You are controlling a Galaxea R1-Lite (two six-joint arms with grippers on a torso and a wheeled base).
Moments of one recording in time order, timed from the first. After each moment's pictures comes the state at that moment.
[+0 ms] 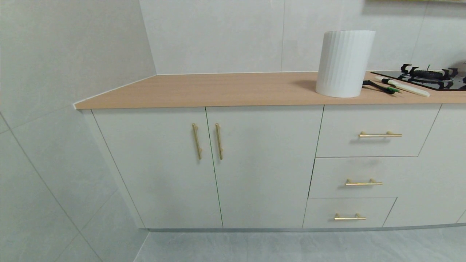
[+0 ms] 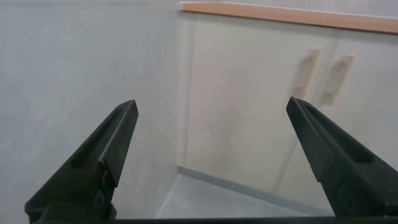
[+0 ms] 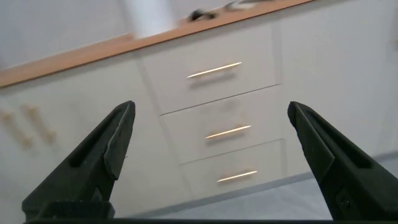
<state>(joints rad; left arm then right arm) -0.01 0.03 -0.33 0.18 0.33 -0.04 0.11 0.14 -0.34 0.04 -0.32 0.17</state>
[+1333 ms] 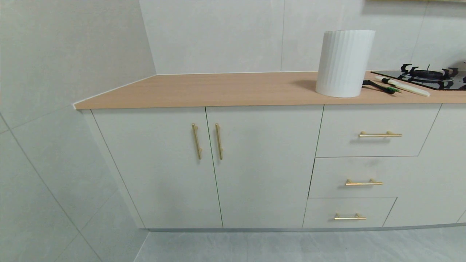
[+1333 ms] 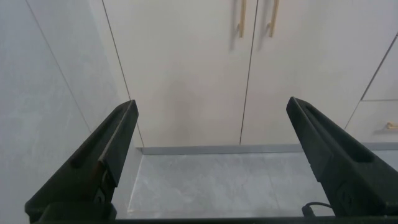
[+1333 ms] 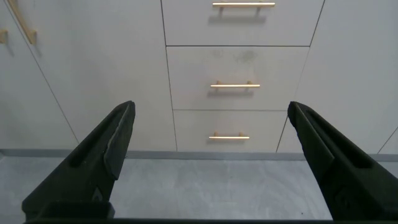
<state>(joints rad) 0.00 0.00 0.00 0.00 -0.02 0.01 0.00 0.00 0.00 0.00 0.00 -0.01</state>
